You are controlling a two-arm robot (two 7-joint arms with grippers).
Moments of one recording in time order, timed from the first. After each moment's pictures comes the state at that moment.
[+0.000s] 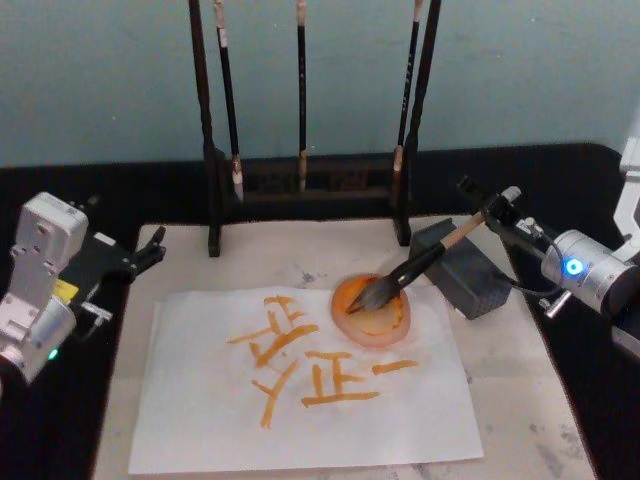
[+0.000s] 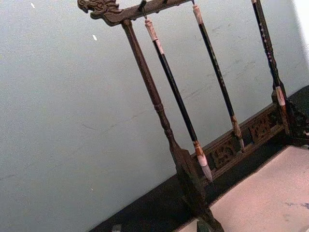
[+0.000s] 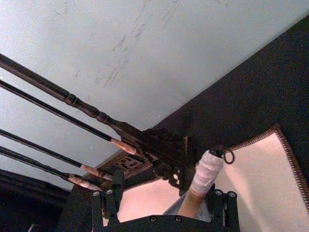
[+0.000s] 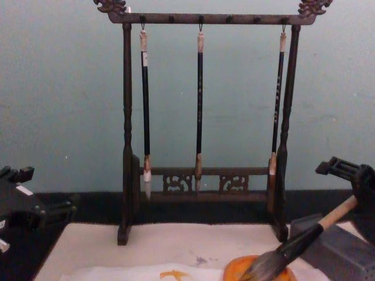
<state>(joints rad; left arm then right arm) -0.20 0.60 0.45 -1.41 -0.25 -0.12 0.03 0.40 0.34 -0.23 -1.14 1.21 0.40 0.21</state>
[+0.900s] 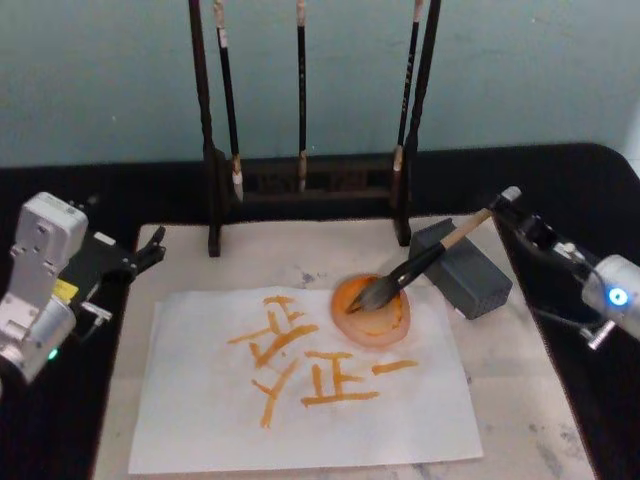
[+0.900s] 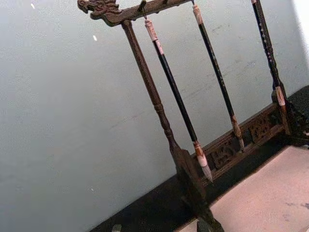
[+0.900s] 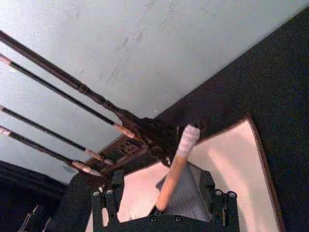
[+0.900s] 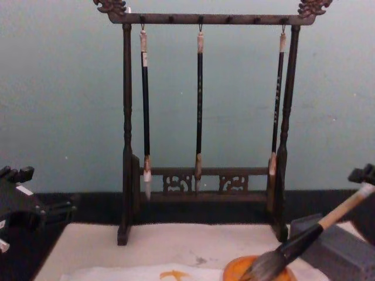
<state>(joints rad) -0.20 0.60 0.45 -1.41 -0.25 -0.12 0.03 0.24 0.47 -0.23 -1.33 1.30 0.37 0.18</state>
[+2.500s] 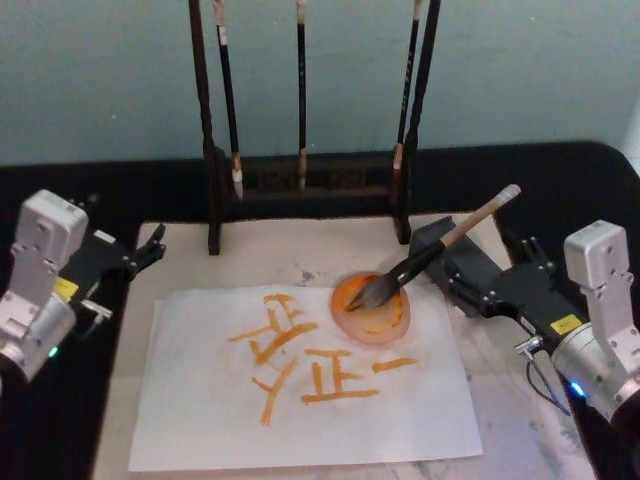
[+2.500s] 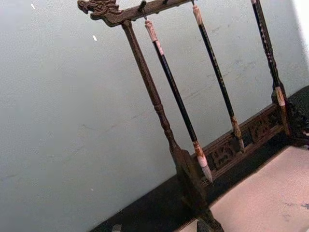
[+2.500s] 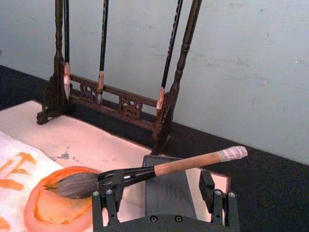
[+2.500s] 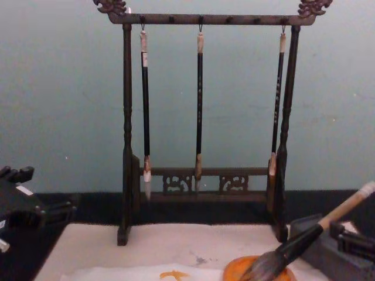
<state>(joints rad) -0.20 0.60 0.45 -1.41 -0.25 -0.12 0.03 0.07 0.55 -0.42 -1.49 0.35 -0.16 0.06</state>
